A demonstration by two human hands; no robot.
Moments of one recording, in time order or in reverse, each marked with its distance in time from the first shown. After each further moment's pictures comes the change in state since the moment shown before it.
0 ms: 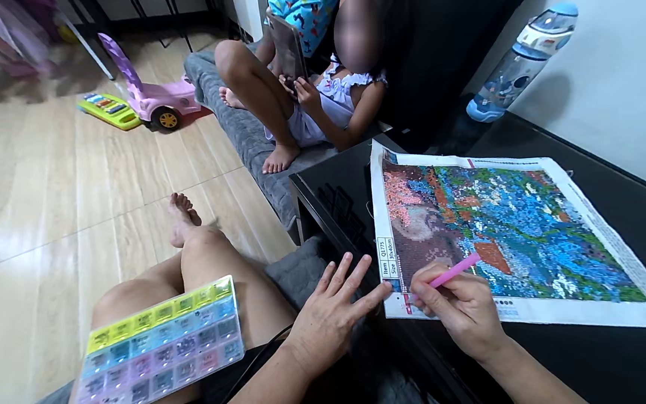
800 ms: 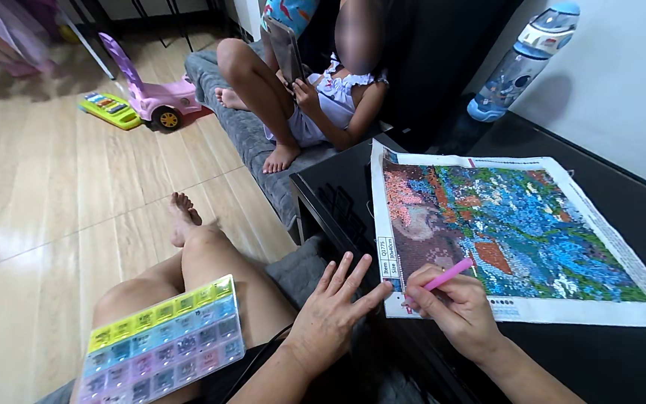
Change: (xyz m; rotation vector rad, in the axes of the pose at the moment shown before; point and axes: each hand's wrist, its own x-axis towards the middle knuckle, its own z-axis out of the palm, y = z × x) left_hand 0.000 0.000 -0.001 0.013 -0.003 0.007; right_hand 0.000 0.000 0.003 0.030 -0.045 -0.027
